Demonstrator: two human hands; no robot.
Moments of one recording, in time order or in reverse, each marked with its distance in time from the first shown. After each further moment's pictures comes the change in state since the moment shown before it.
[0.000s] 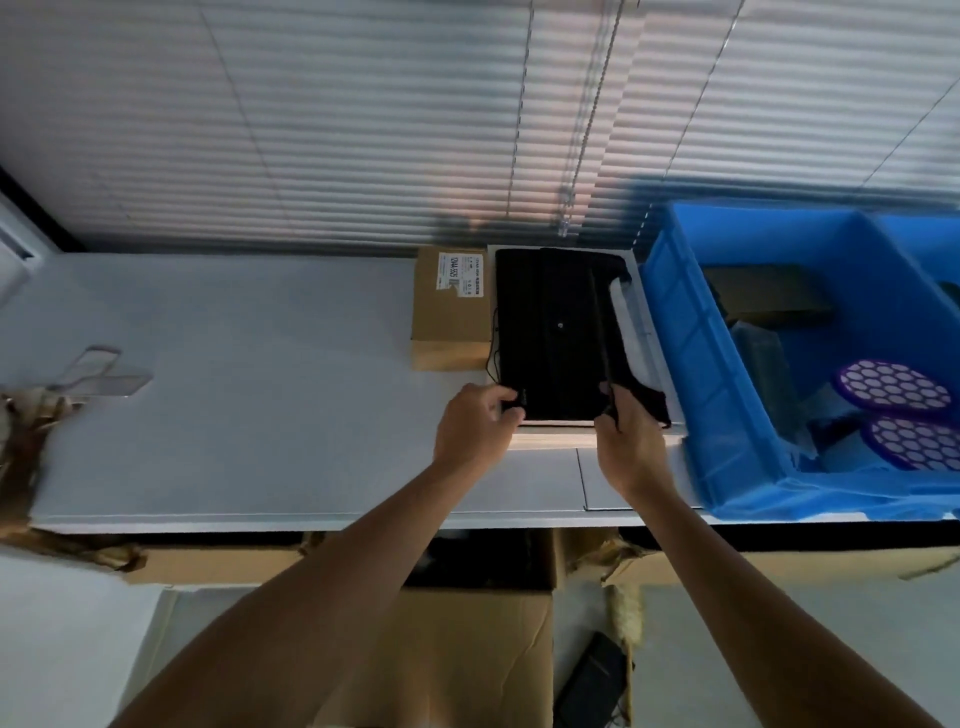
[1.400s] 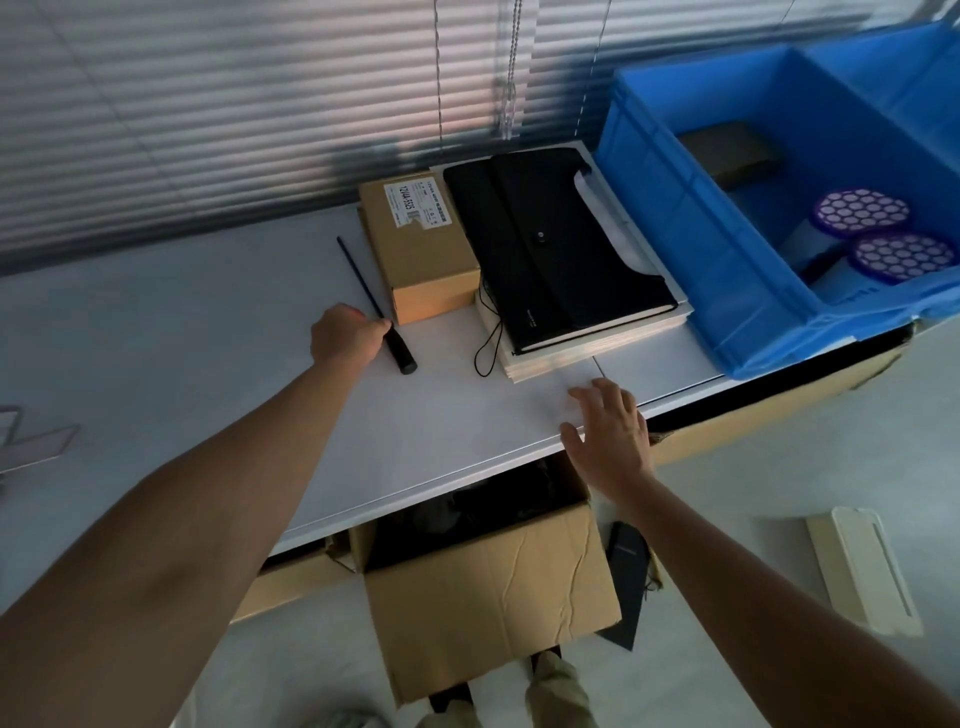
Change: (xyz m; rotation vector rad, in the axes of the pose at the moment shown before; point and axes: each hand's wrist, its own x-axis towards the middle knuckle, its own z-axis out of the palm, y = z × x) left_hand 0.128 -0.120 -0.093 0.238 -0.020 -0.270; right_hand -0.079 0.036 0.121 -0.461 0.038 0.144
